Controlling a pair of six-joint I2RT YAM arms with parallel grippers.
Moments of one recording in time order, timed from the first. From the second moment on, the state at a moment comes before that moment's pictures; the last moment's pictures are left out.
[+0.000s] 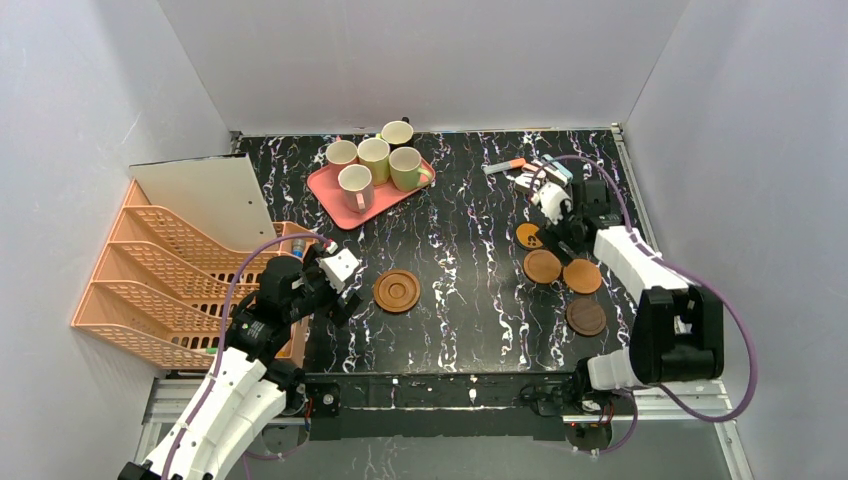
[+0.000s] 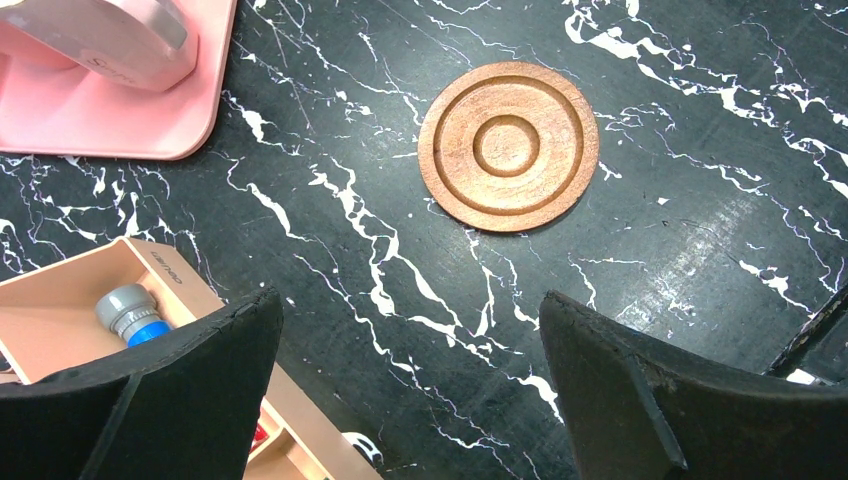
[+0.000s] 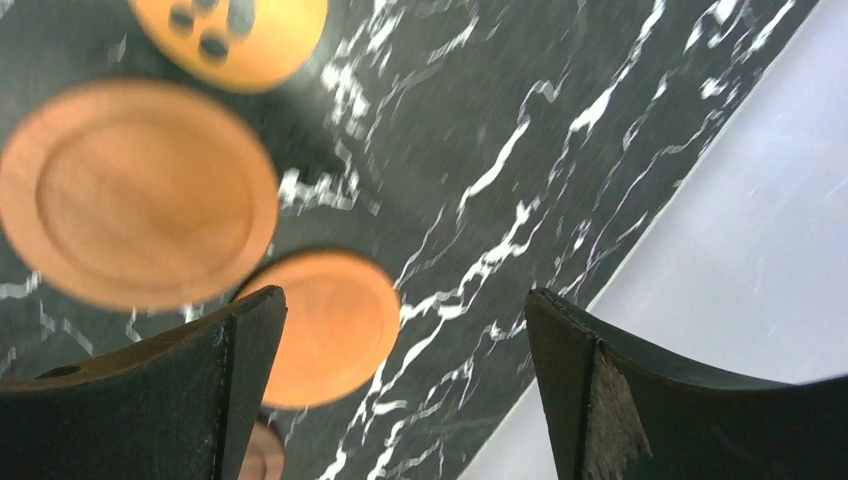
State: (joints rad) left arm -0.37 0.57 0.50 -0.50 0.29 0.41; right arm 0.10 1.36 0.85 -0.48 0.10 -0.76
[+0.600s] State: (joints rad) left arm -0.37 0.57 0.50 -0.50 0.29 0.41; right arm 0.35 1.60 0.93 -0.38 0.14 -0.63
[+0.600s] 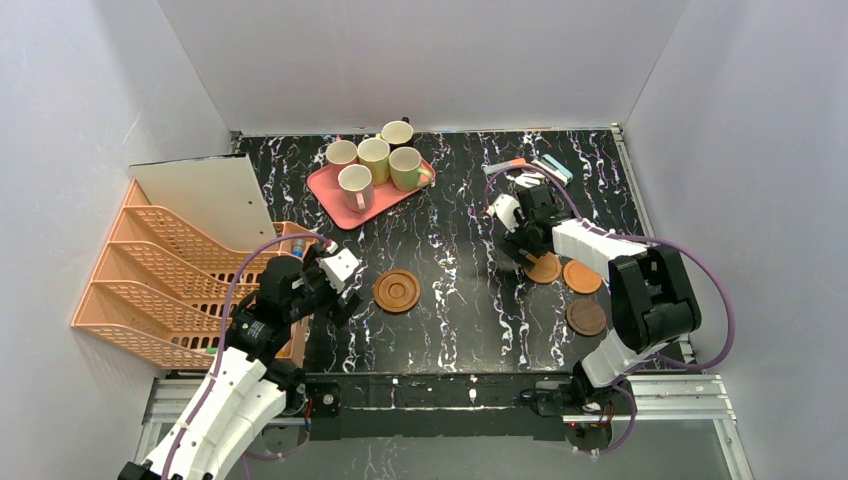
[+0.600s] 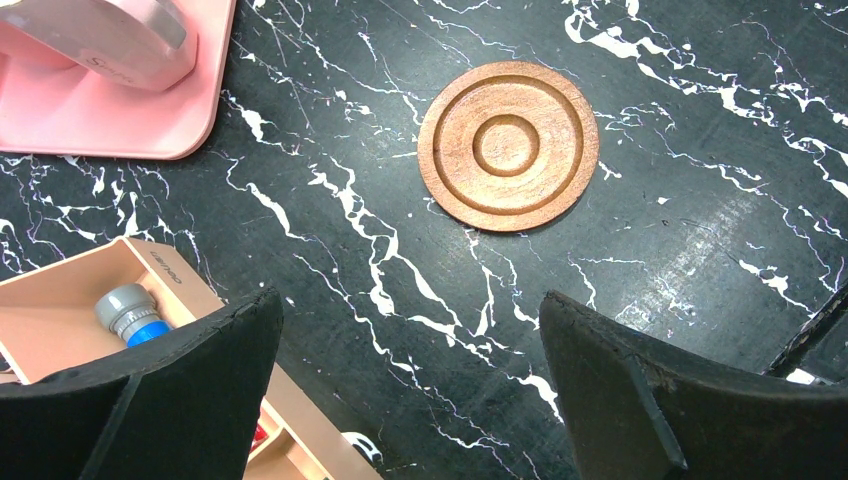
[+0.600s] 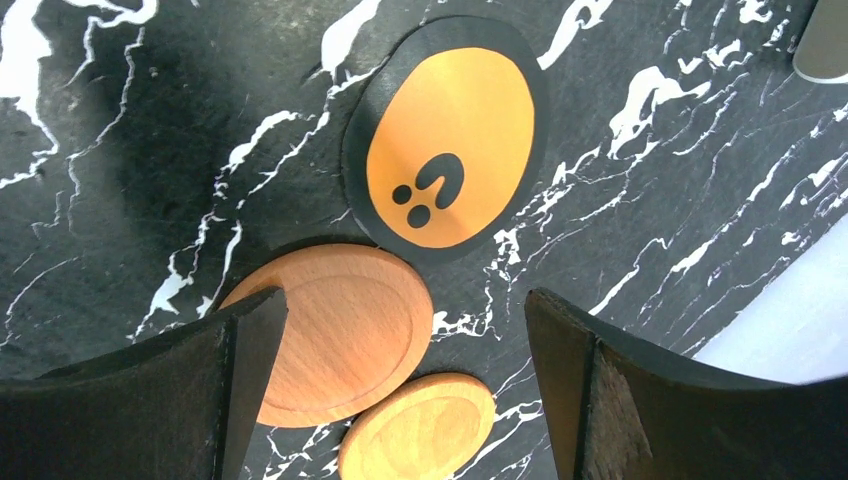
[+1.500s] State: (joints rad) left arm -0.37 0.57 0.50 -0.50 0.29 0.41; right arm 0.54 1.65 1.00 -0.49 -0.11 -0.64
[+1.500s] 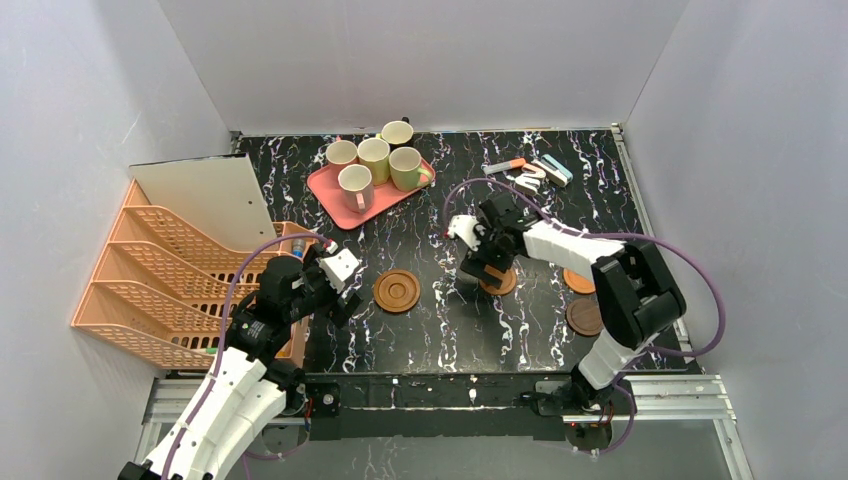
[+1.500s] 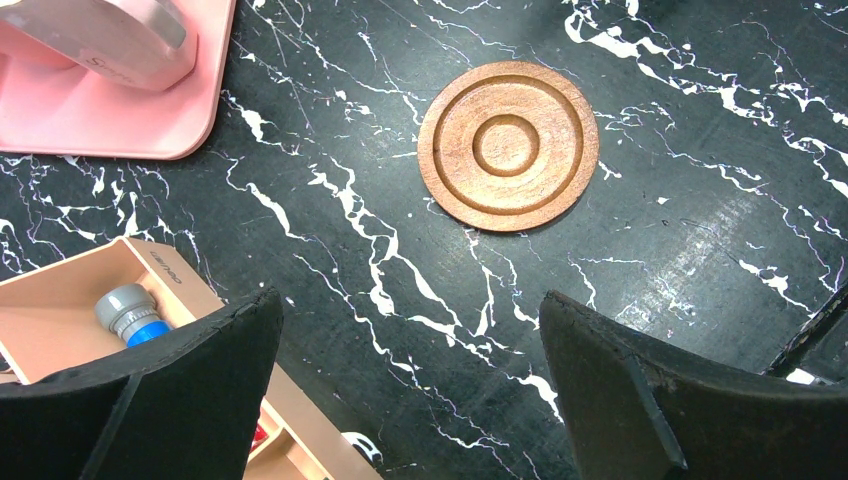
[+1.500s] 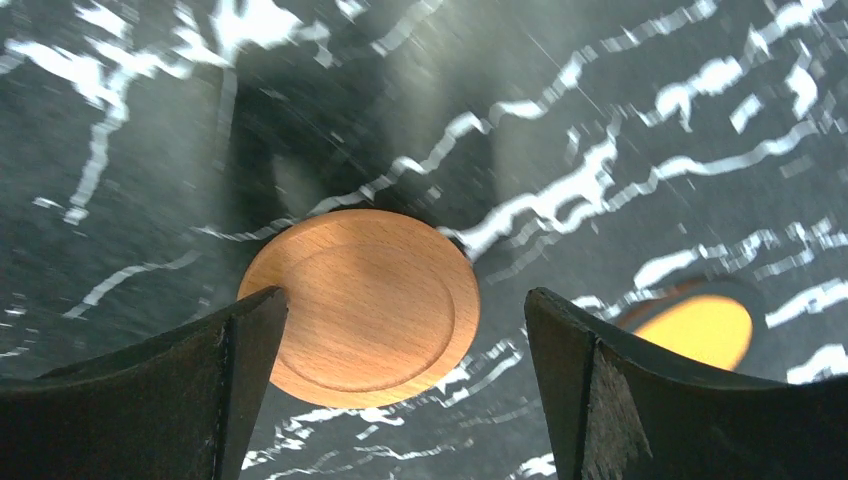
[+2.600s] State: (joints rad) left arm -0.37 0.57 0.50 -0.50 0.29 0.41; right arm 0.82 1.67 1.06 -0.54 -0.14 -0.61
